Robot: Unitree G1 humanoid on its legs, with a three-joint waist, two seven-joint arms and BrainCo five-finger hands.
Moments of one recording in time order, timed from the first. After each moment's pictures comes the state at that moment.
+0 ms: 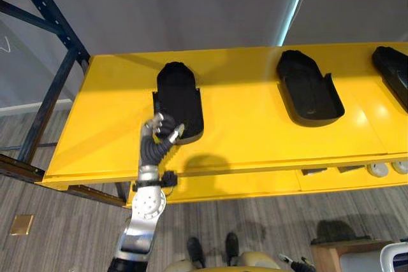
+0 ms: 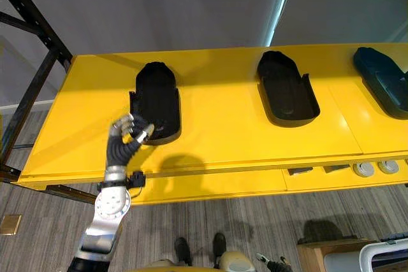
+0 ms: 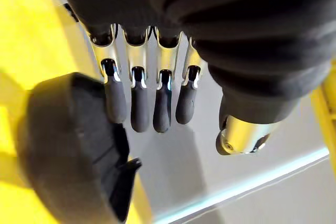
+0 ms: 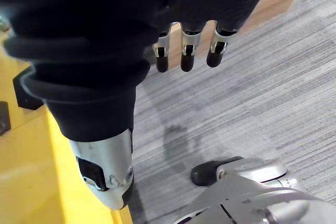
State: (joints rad) left arm 0.15 0.11 -0.17 -0.20 0.29 -0.11 0.31; right arm 0.15 -0.03 -0.36 1.00 -0.01 0.02 -0.15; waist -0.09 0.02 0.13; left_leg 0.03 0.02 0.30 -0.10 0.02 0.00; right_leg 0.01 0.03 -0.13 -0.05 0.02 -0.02
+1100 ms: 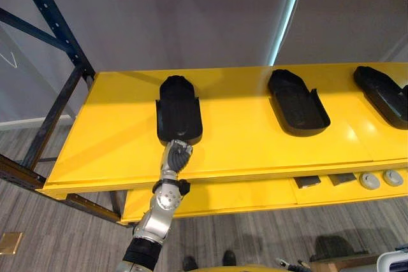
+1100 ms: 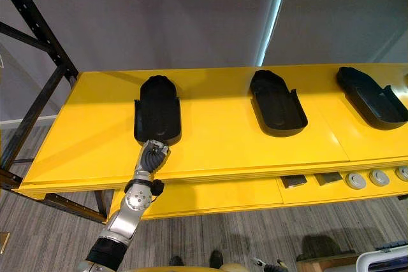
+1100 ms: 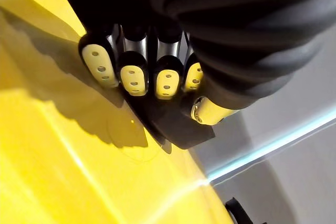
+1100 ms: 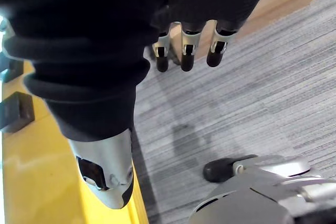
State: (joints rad) left arm -0.10 0.09 -0.18 0.25 0.45 -0.05 0.31; right arm 0.15 -0.02 -0.34 1.00 -0.04 0.03 -0.15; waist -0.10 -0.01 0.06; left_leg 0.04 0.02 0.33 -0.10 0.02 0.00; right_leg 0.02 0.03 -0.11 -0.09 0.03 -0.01
